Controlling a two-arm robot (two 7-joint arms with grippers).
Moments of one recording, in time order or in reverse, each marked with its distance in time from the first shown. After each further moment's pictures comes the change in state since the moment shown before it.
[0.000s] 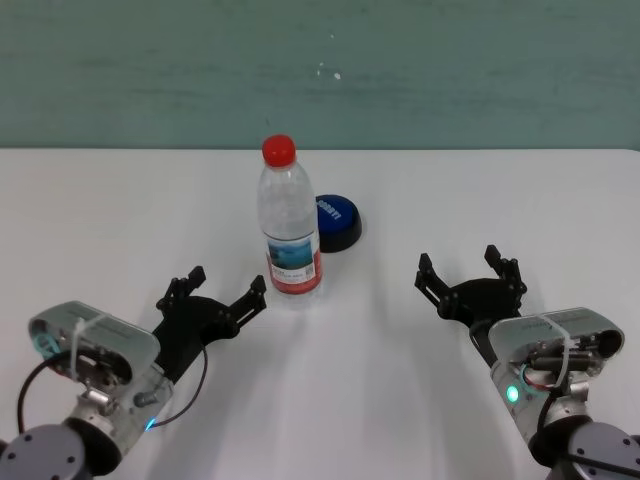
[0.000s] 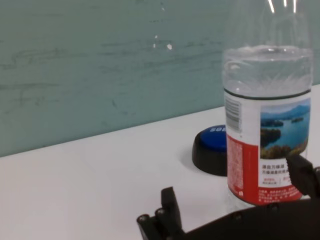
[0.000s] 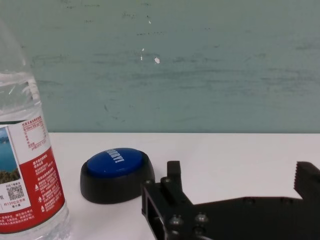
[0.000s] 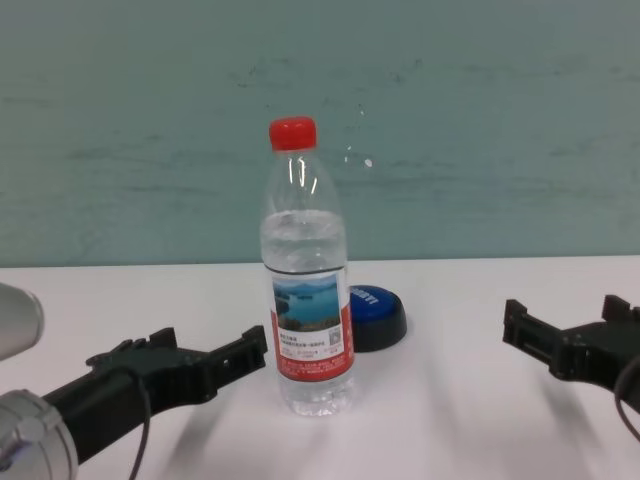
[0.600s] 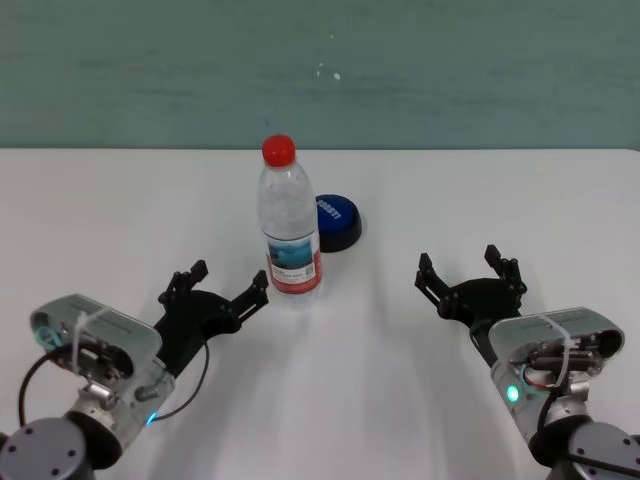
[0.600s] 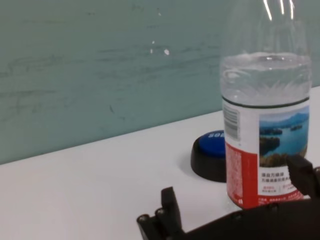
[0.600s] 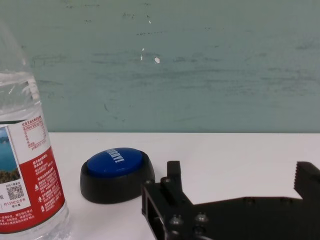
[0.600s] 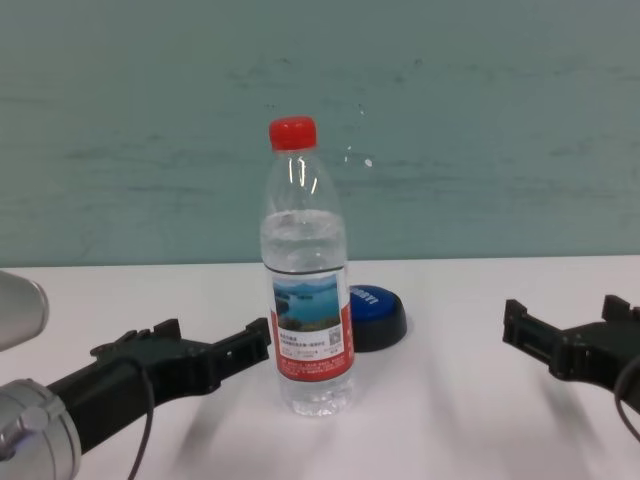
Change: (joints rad) left arm -0.014 0.003 0.006 0.007 0.001 0.000 -0.003; right arm 0.000 0.000 0.000 0.000 0.000 0.000 0.000
